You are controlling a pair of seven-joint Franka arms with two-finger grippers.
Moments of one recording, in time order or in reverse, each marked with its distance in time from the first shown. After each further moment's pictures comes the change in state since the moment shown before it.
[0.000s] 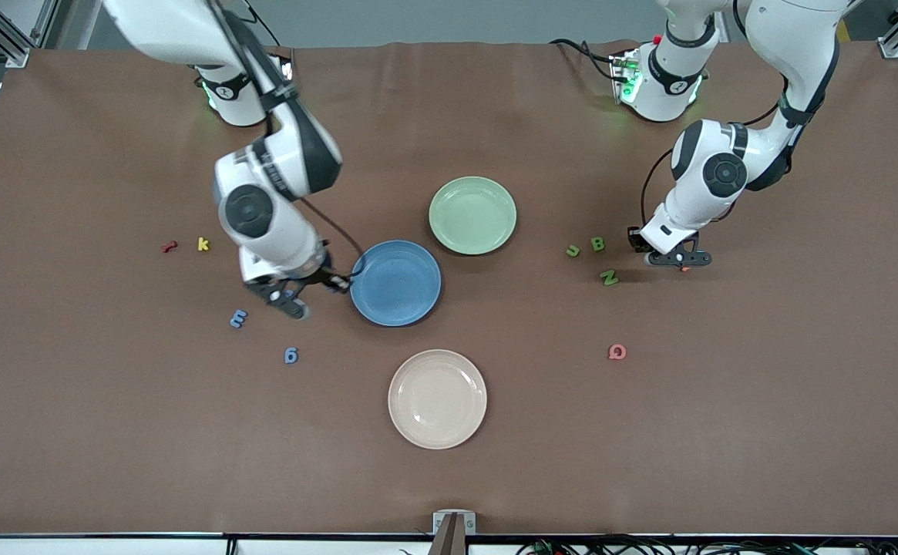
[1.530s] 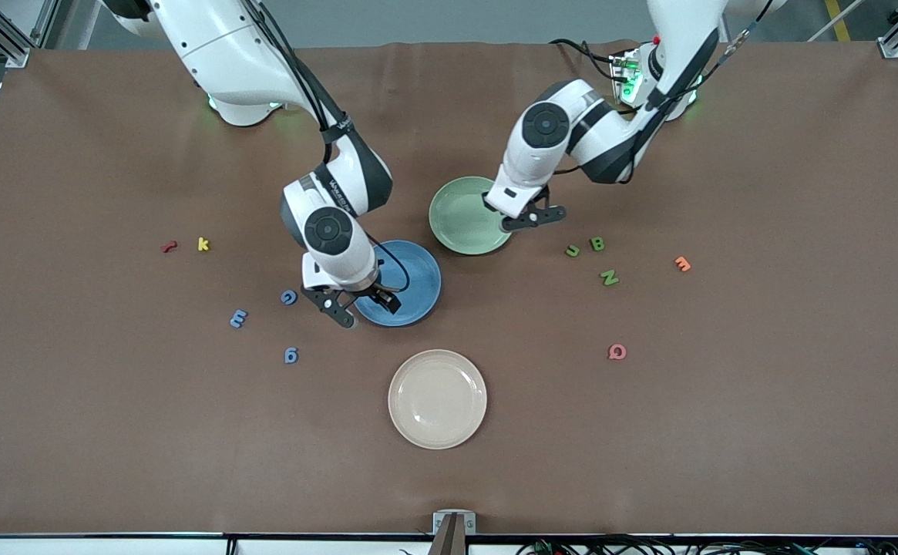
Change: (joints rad) left arm -0.216 0.128 -0.436 0.392 -0.004 -0.326 -0.865; right arm 0.041 0.205 -0.041 0.167 -0.042 -0.005 0.039
